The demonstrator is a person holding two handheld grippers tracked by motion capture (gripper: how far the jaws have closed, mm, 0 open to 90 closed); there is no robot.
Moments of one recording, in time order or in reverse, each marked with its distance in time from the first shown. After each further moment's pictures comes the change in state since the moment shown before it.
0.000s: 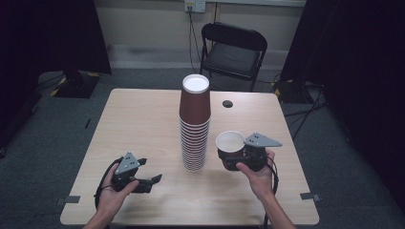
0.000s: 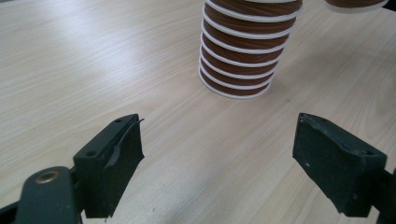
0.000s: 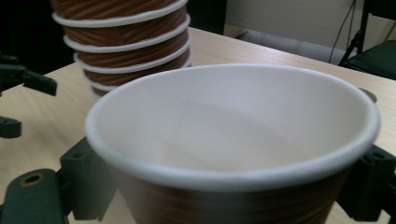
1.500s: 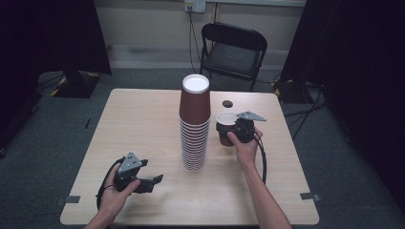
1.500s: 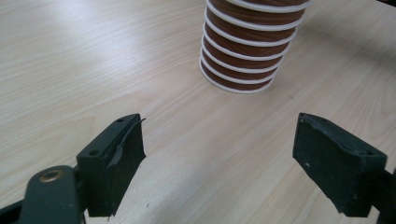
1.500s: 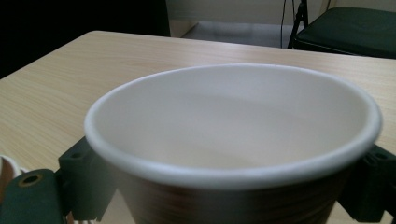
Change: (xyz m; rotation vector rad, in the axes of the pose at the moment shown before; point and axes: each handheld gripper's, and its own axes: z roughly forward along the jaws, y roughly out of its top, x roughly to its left) left arm 0.001 -0.002 0.007 0.031 0.006 -0.037; right arm -0.069 0.000 0.099 0.025 -0.177 0.173
